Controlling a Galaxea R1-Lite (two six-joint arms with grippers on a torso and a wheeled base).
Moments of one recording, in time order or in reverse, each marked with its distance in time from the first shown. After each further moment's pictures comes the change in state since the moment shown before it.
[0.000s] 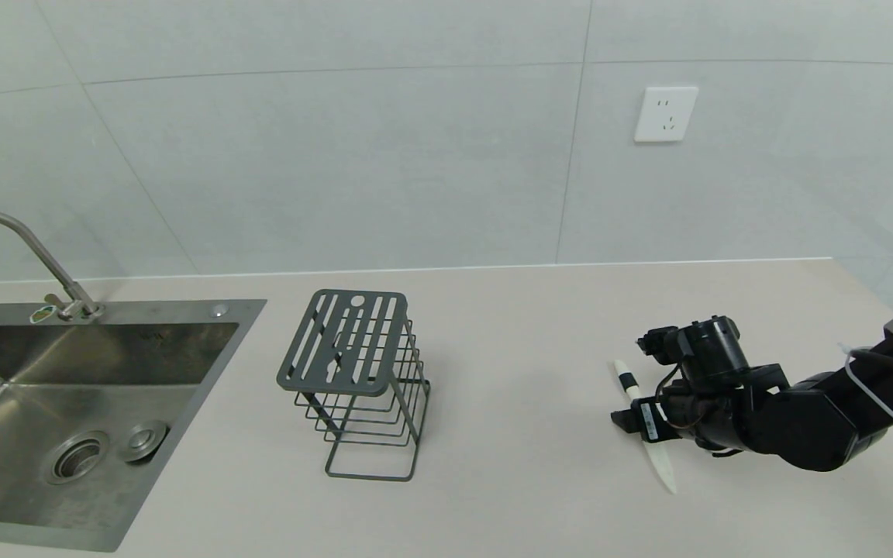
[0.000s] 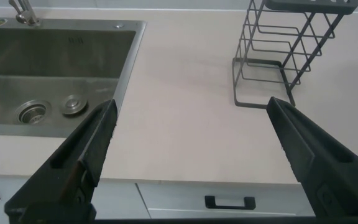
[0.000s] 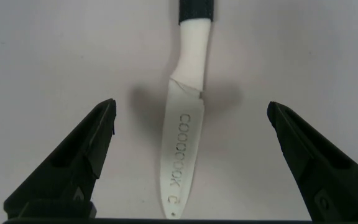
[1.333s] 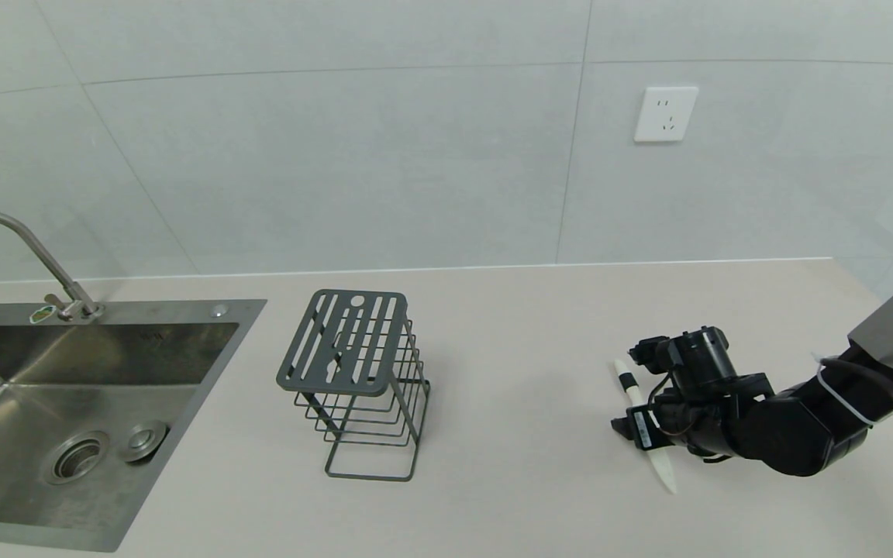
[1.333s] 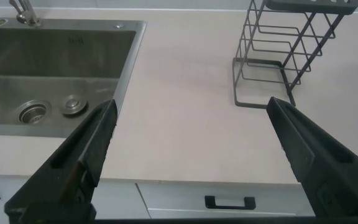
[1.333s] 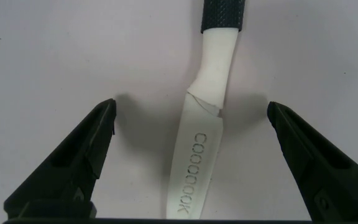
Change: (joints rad) left arm 0.000 0.000 0.000 0.000 0.000 0.000; right arm -0.006 0.064 0.000 -0.046 0.024 -0.025
